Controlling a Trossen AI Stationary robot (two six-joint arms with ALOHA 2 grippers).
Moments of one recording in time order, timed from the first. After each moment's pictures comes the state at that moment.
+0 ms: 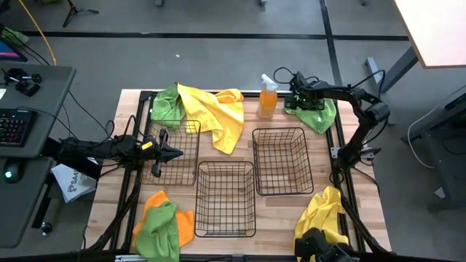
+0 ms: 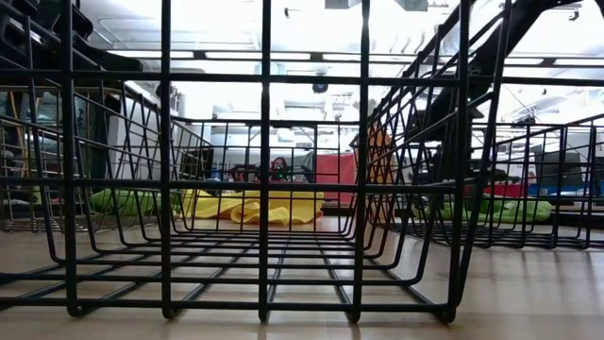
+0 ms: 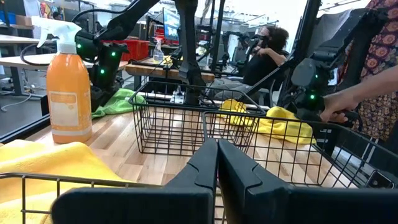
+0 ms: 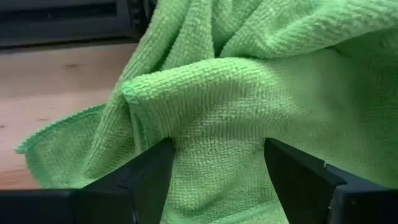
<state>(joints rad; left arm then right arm) -0.10 0.01 0.01 0.02 -0.10 -0.10 -0.98 1.73 0.97 -0.57 0.22 0.65</state>
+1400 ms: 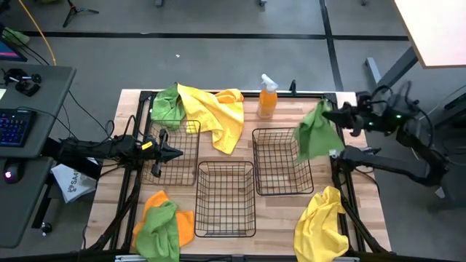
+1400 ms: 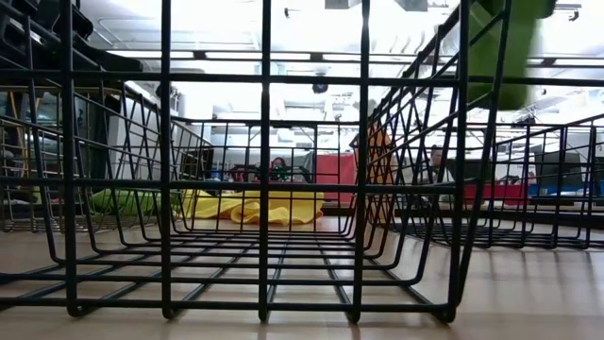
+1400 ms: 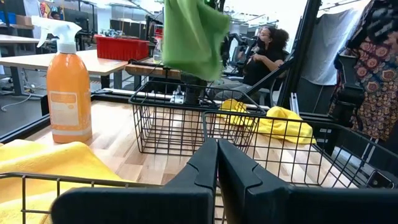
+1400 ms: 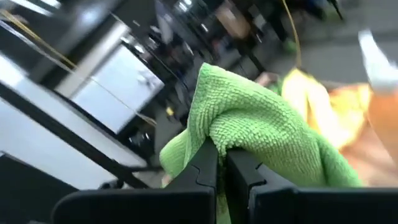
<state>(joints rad) -0.10 0.01 0.01 0.02 -0.10 -0.10 -0.40 0.46 0.97 -0.62 -0.21 0.73</state>
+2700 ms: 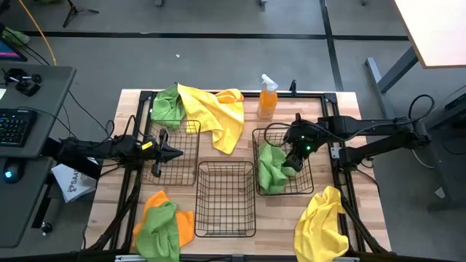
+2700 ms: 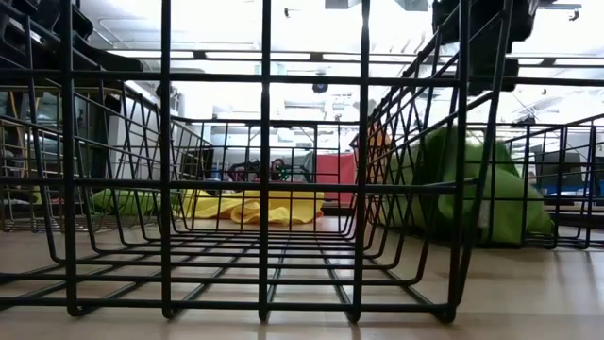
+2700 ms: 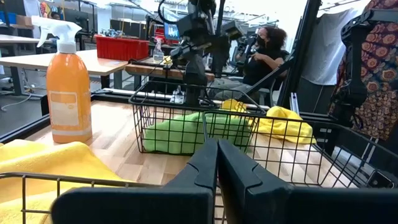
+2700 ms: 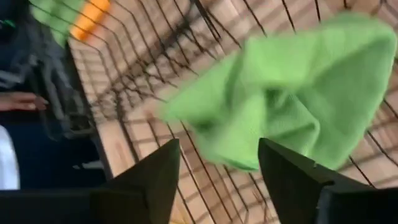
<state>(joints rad) -0.10 0.01 0.01 0.02 -0.10 -0.10 -0.04 1.10 0.97 -0.84 -0.28 0.61</state>
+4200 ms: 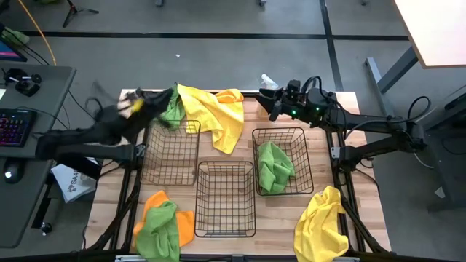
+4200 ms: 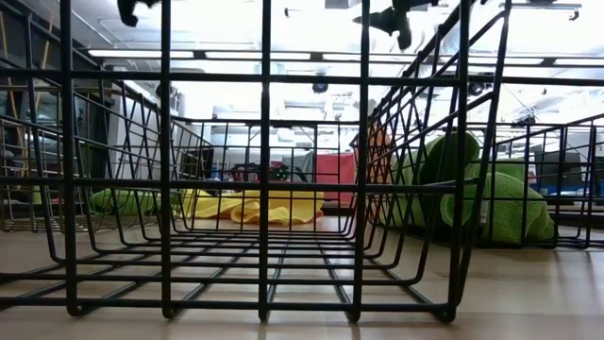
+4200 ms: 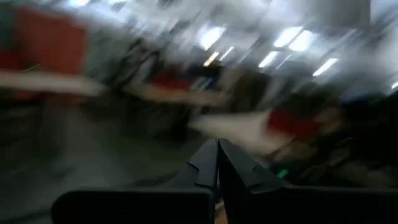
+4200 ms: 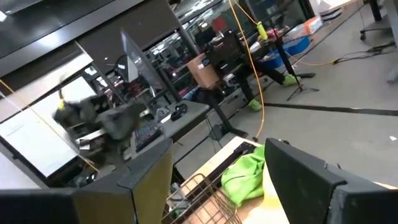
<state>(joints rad) 0.17 0.65 0.70 0.15 -0.66 -0.10 -0.23 1.18 0.97 0.25 0.21 0.54</state>
